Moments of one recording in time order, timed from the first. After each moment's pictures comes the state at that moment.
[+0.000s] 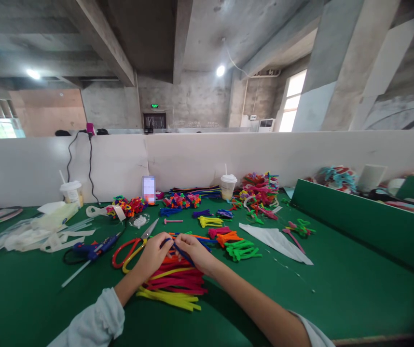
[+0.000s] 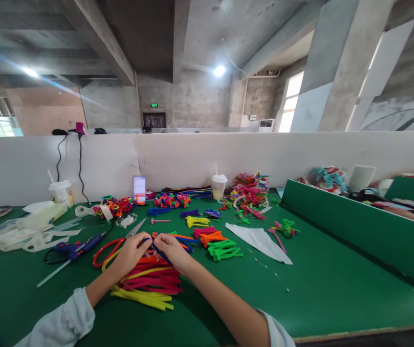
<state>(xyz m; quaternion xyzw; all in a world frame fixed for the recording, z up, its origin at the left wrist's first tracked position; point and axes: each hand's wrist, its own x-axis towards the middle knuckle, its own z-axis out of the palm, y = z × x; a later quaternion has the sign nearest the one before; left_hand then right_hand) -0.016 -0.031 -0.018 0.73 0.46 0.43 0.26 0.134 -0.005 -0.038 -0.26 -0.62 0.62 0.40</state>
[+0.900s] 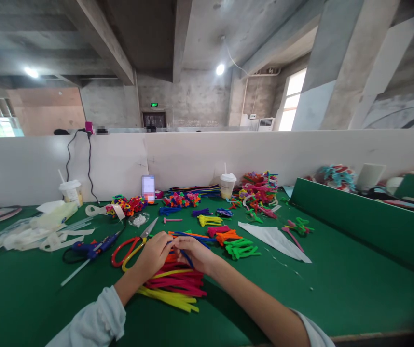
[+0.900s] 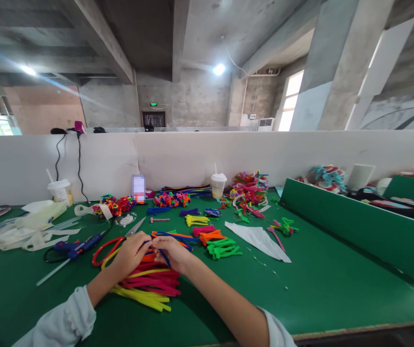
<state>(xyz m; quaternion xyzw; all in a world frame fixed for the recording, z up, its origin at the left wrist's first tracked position) -0.020 -0.027 -0.031 0.84 0.41 0.37 0.01 0.137 -0.011 -0.032 -0.26 -0.50 0.74 0.36</state>
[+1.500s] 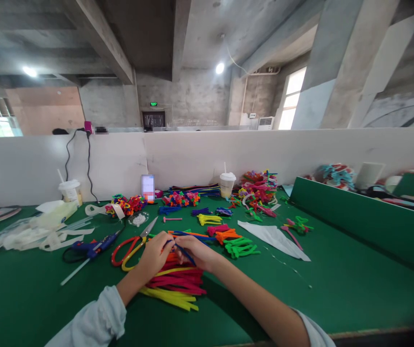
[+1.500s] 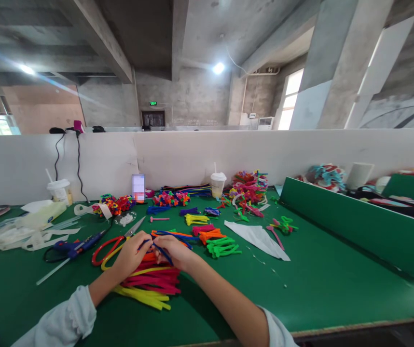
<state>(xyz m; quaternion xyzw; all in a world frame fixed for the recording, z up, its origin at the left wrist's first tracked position) -0.013 -0.030 -0.031 0.81 0.41 0.41 0.02 0.139 -0.005 -0.036 -0.26 -0.55 0.72 0.34</state>
